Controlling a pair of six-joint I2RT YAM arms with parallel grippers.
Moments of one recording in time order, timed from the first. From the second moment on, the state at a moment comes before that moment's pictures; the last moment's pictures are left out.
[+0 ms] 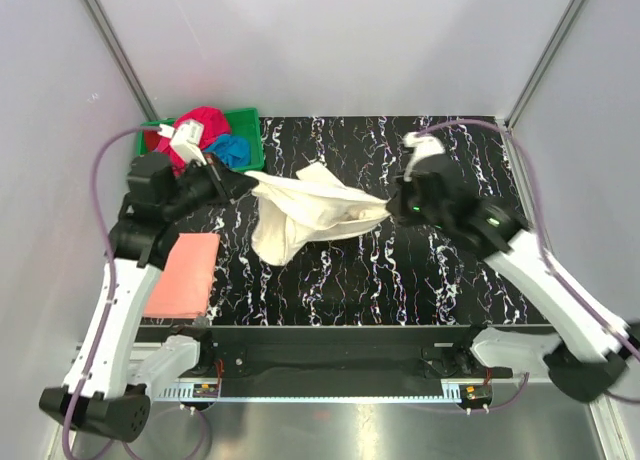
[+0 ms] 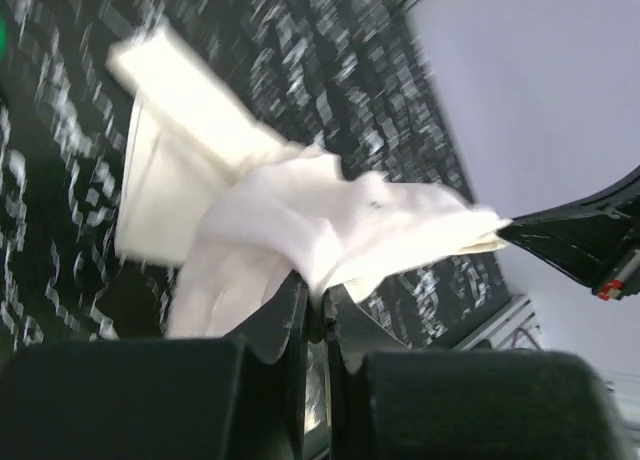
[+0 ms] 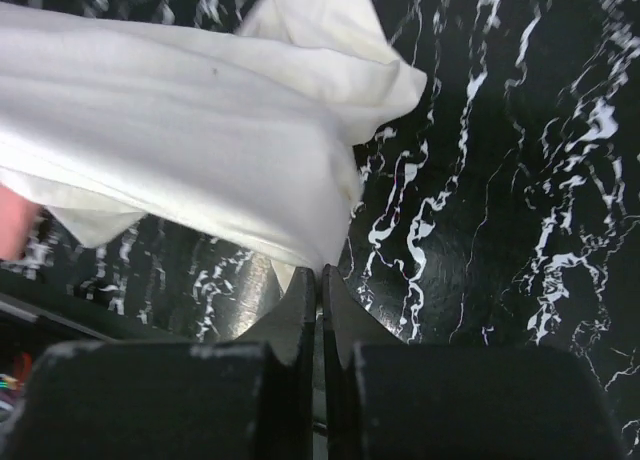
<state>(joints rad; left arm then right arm) -0.18 0.96 1.11 -0.48 0.47 -0.53 0.72 1.23 1.38 -0.85 0.23 0.41</state>
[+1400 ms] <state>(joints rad) -0.20 1.06 1.34 -0.57 0.44 -0.69 0.51 1.54 2.12 -0.93 0.34 0.24</state>
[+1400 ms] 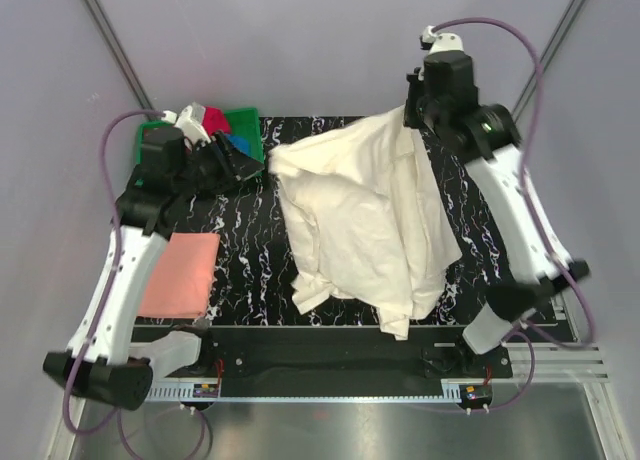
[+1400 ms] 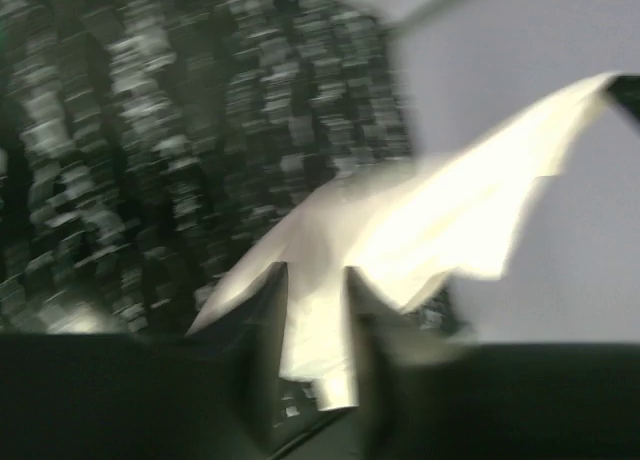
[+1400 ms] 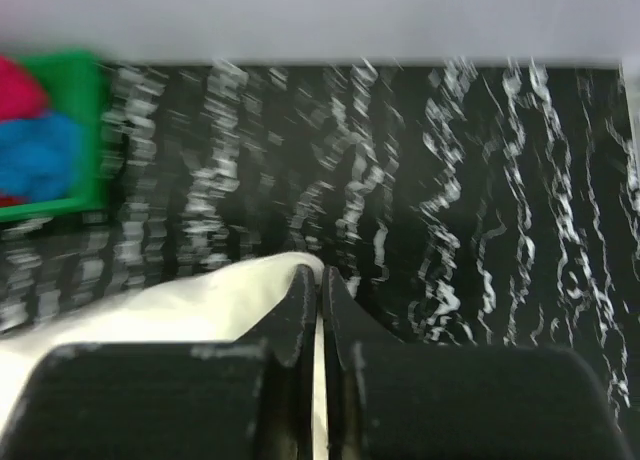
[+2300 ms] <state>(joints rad) -0.57 1.17 0.70 -0.59 0.23 -0.65 0.23 1.30 1.01 -0.89 -0.19 0.51</state>
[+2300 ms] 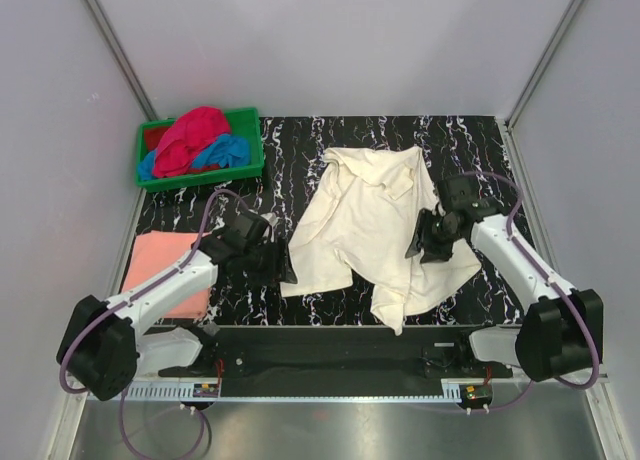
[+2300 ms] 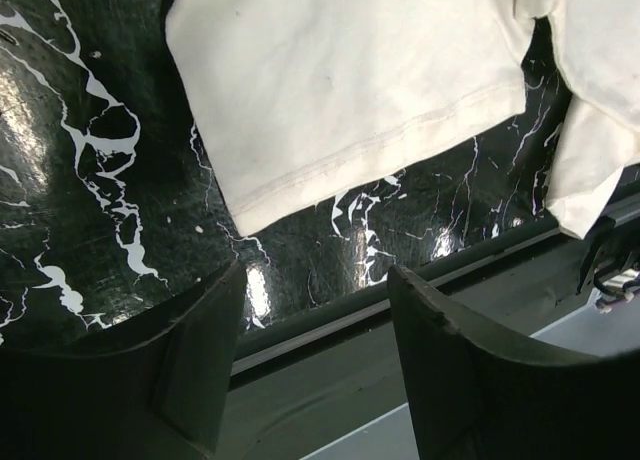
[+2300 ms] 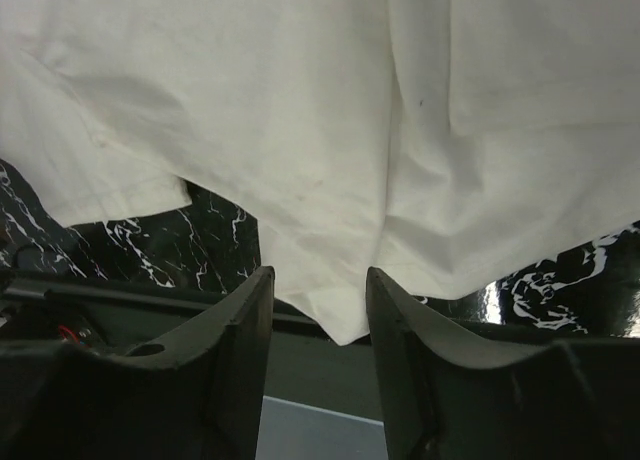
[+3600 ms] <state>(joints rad) -0.40 1.58 0.98 -0.60 0.14 -0.62 0.21 2.08 1.53 -0.75 0.12 0.60</state>
